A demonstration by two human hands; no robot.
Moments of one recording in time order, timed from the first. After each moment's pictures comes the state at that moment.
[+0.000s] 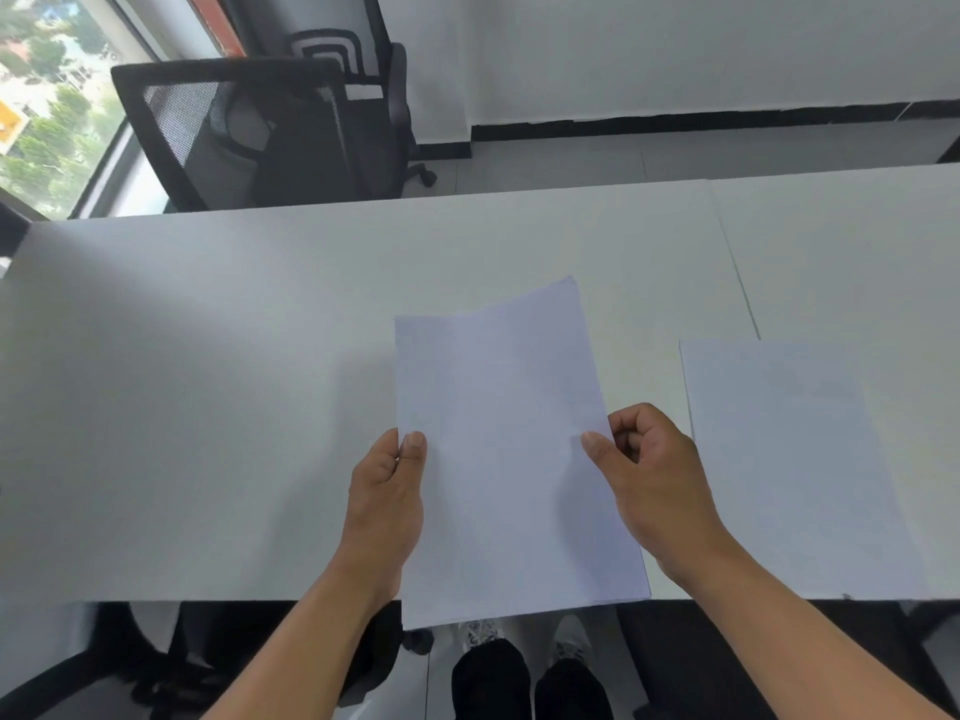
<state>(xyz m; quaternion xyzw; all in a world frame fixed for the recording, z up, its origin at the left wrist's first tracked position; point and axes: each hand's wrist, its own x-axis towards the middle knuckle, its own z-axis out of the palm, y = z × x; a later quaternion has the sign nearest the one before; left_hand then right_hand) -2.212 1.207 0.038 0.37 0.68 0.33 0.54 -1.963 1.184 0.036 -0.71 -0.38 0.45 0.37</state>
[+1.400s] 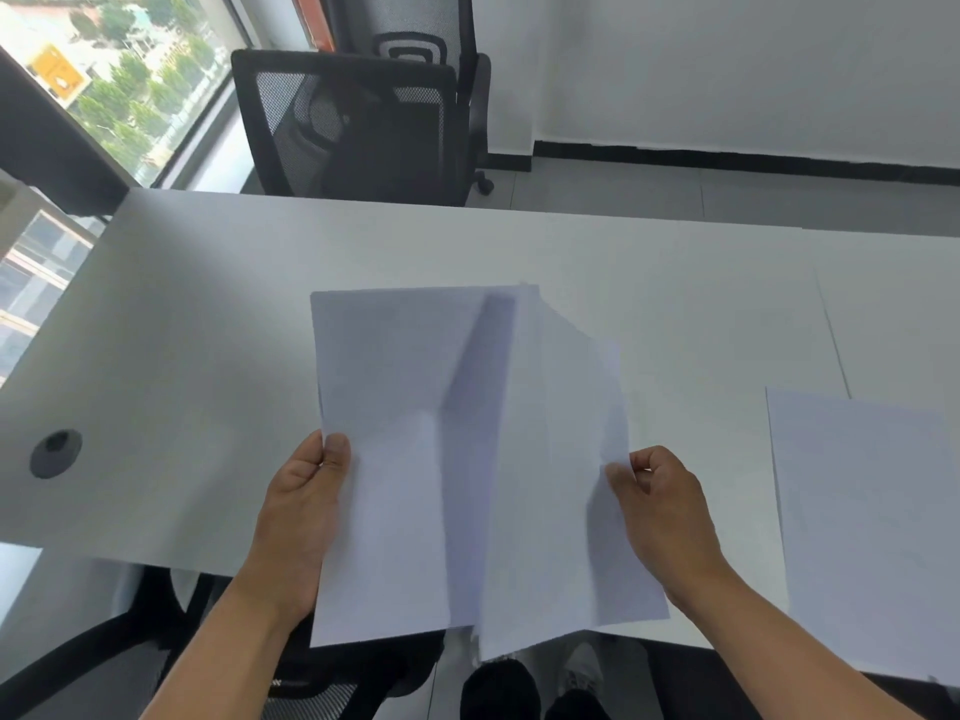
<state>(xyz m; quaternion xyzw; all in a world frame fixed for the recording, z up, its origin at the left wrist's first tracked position) -2.354 1.208 0.064 0.25 0.68 0.42 0.54 -2.034 1.209 0.012 -0.77 -0.40 0.43 0.26</state>
